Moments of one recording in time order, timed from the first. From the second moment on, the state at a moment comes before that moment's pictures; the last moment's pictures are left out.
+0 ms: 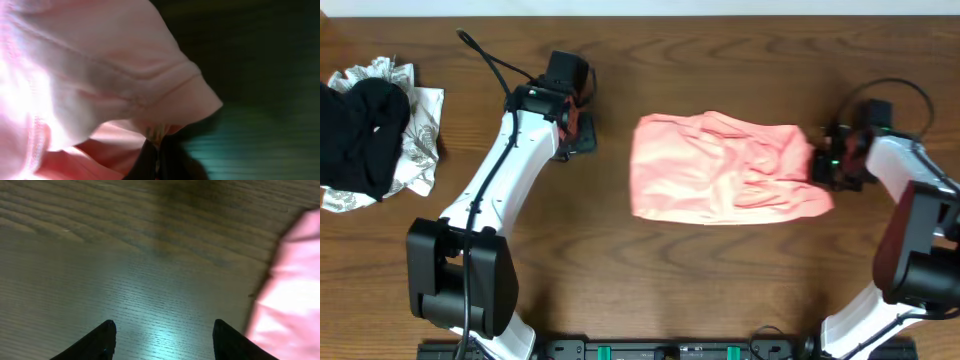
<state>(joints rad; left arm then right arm) -0.25 1.78 1.43 -0.94 -0.12 -0.40 -0.26 1.89 1.12 -0.65 -0.17 -0.02</state>
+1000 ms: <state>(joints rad) -0.25 1.78 1.43 -0.96 -0.12 -0.40 -0.43 1.92 1.23 -0.59 -0.17 -0.12</state>
